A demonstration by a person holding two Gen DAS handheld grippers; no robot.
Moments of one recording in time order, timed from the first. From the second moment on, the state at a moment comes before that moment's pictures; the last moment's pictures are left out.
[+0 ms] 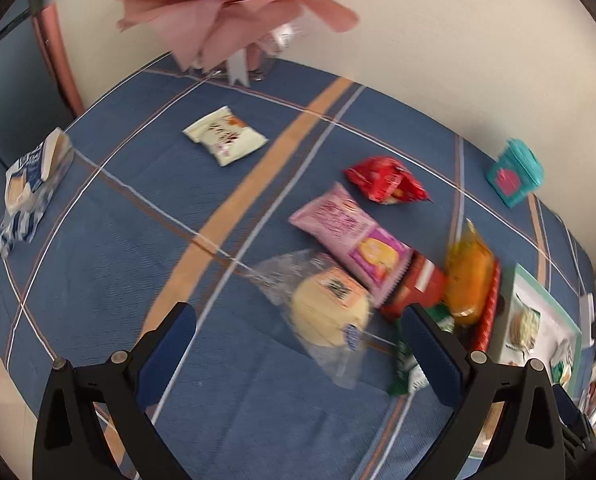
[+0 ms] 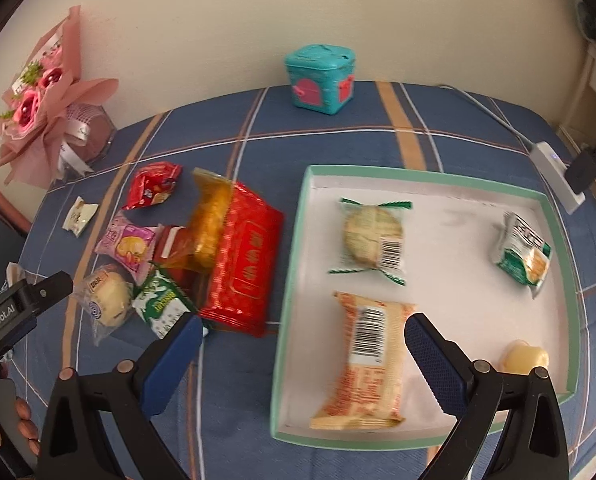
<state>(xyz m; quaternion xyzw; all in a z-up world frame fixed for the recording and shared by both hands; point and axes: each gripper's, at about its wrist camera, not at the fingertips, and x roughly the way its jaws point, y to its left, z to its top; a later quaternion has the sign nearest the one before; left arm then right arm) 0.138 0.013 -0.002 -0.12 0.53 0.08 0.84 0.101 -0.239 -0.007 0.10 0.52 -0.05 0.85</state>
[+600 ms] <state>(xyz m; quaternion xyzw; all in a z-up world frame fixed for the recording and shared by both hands) 0.163 0.025 -0.035 -0.14 0.57 0.07 0.81 0.139 -0.160 -0.016 0.04 0.53 0.04 0.85</state>
